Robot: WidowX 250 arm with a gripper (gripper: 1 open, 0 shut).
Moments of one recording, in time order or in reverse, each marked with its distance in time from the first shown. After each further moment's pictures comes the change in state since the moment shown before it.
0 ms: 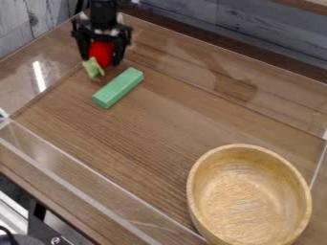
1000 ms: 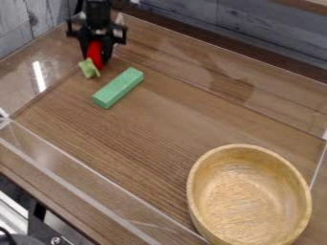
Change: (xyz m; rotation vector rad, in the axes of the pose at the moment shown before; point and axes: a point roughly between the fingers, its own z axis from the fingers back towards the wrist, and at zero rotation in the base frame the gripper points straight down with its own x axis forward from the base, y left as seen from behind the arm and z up) arm 0.026 -0.006 -0.030 0.021 -0.059 0.029
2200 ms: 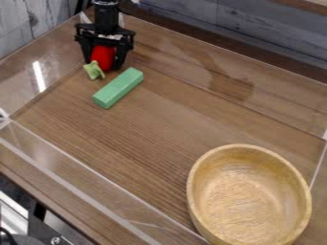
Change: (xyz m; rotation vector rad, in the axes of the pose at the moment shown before) arm 0.004 -0.005 -0.005 -0.016 0.011 -0.015
